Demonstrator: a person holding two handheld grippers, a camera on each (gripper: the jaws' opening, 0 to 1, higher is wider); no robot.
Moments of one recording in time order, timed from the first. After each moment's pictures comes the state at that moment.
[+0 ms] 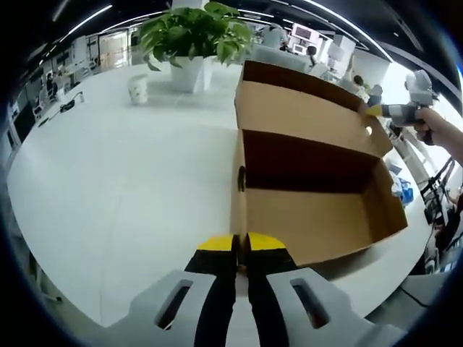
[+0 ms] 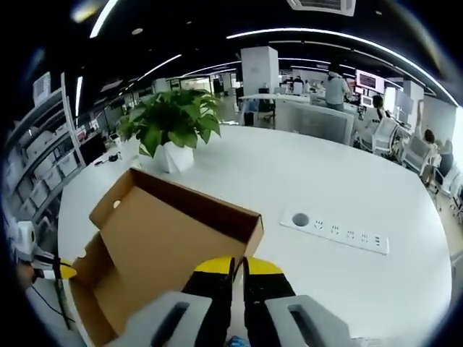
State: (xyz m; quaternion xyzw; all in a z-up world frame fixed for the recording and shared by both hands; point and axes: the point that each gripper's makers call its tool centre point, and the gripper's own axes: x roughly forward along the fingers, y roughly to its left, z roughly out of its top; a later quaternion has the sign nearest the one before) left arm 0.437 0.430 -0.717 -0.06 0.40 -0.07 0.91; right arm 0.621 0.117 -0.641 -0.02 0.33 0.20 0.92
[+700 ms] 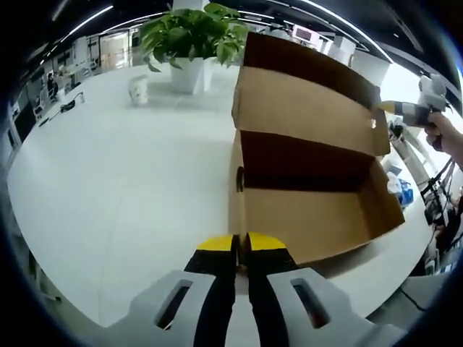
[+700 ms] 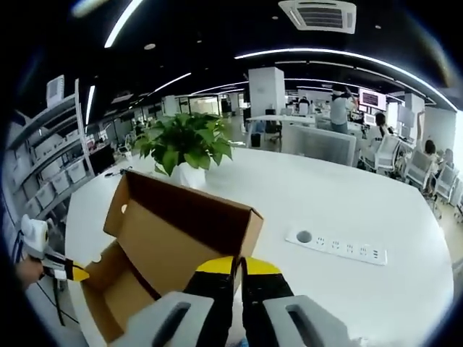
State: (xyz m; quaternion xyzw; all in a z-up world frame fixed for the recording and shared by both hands) left arm 0.437 0.428 -0.717 -0.07 0.40 -0.07 0.91; right arm 0.602 0.123 -0.608 -0.01 0.27 0.22 0.94
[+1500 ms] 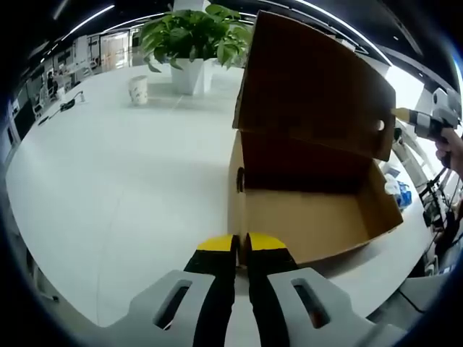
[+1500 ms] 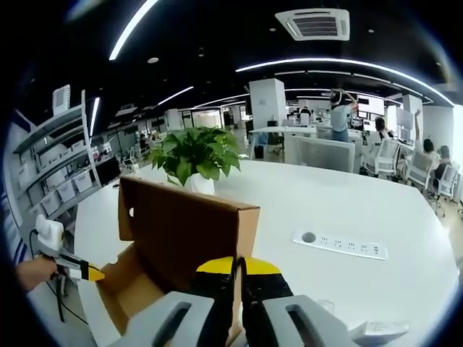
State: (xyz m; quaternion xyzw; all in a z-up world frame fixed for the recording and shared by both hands) left arm 0.438 0.428 -0.717 -0.07 0.39 -0.07 0.92; right arm 0.566 0.124 -0.593 0.01 0.23 0.23 0.94
